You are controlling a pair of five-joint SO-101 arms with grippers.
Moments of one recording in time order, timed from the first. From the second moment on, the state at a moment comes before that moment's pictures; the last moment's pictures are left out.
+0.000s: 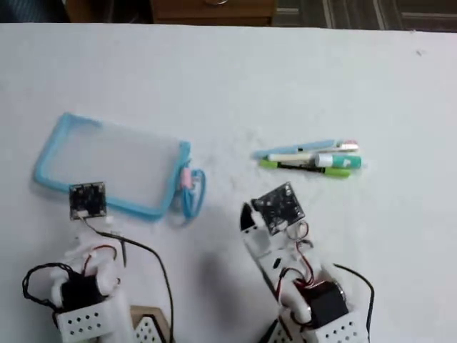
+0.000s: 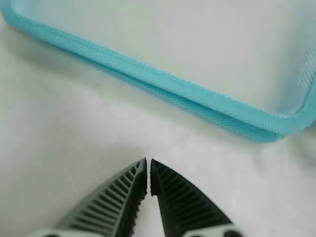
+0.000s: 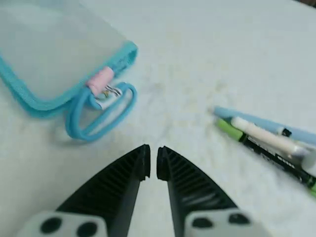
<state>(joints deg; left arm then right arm) -22.7 -103.3 97.2 73.0 -6.6 -27.8 -102.5 86.5 56.4 8.5</state>
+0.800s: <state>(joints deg) -29.6 -103.3 97.2 70.5 -6.6 -40.6 -13.8 30.2 51.4 -9.7</state>
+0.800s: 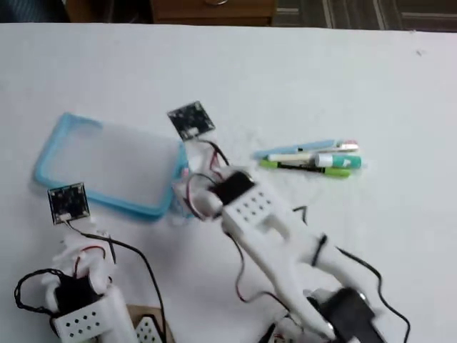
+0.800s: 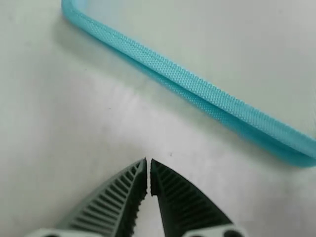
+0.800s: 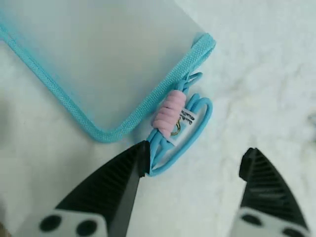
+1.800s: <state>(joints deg) -29.6 -103.2 97.2 70.5 -6.6 -34.8 22.0 7.4 52.7 1.1</state>
